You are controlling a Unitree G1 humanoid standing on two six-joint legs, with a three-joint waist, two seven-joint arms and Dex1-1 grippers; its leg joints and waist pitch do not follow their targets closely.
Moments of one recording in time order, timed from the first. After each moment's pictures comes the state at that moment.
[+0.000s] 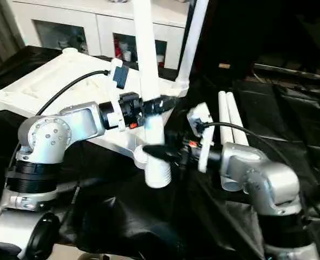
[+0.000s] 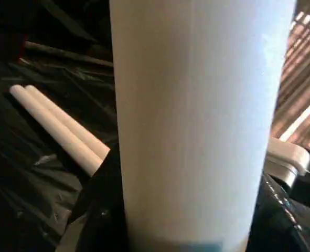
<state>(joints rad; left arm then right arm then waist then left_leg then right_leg) -0.76 0.12 0.02 0.06 -0.71 1.02 -0.59 -0.38 -0.45 0.01 -0.17 0.65 0.92 0.90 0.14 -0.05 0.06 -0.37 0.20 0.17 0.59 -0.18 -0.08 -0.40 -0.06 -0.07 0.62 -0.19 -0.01</state>
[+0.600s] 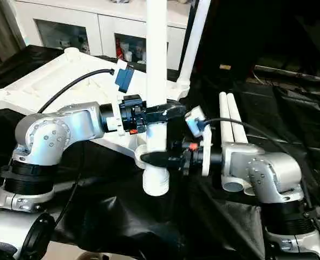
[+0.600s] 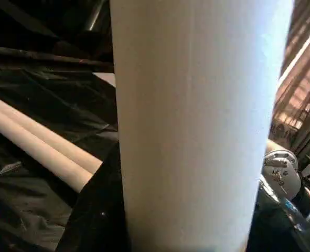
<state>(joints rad) -0.76 0.15 -0.04 0.01 -0.73 1.02 -0.69 -0.44 -0.48 0.04 -0.11 0.76 1.07 0.99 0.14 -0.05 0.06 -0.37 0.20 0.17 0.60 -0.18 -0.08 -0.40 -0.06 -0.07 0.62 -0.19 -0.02</state>
